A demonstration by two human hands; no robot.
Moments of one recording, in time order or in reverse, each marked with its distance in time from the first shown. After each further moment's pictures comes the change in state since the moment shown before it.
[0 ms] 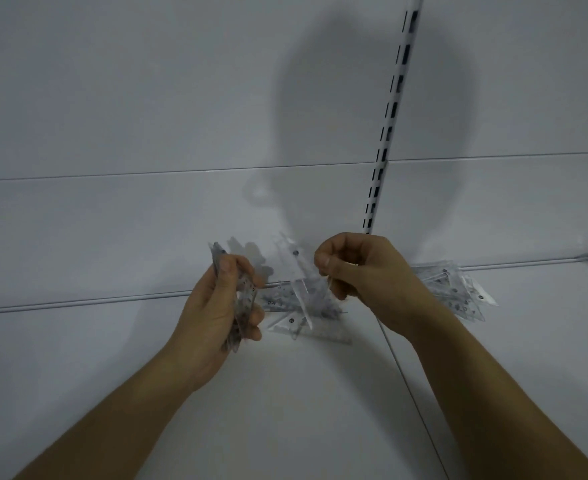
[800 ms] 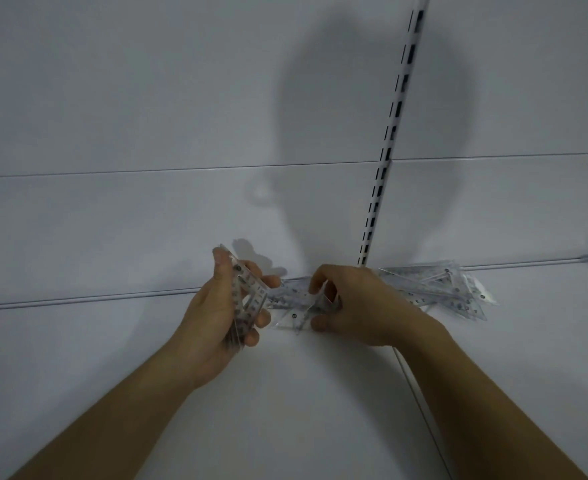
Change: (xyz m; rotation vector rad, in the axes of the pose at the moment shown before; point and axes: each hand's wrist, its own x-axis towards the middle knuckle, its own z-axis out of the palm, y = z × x) left_hand -0.002 0.007 0.000 -0.058 0.025 -0.199; right_hand 0.001 0.020 0.009 -0.960 -0.211 0.039
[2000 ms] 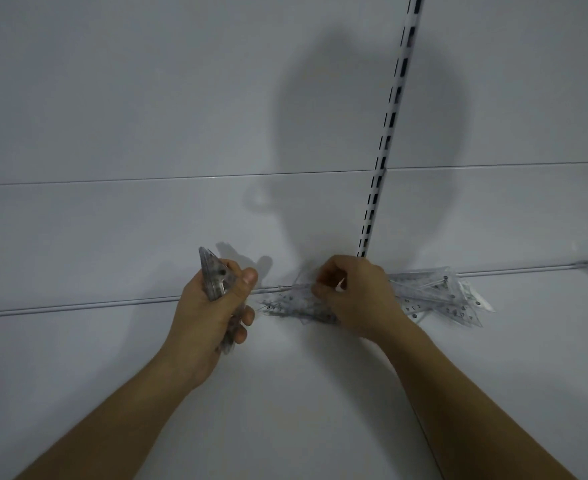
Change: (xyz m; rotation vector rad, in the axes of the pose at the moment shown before) left_hand 0.005 -0.002 -0.006 0.080 0.104 0.223; right_hand 0.012 0.004 0.010 0.207 0.372 0.124
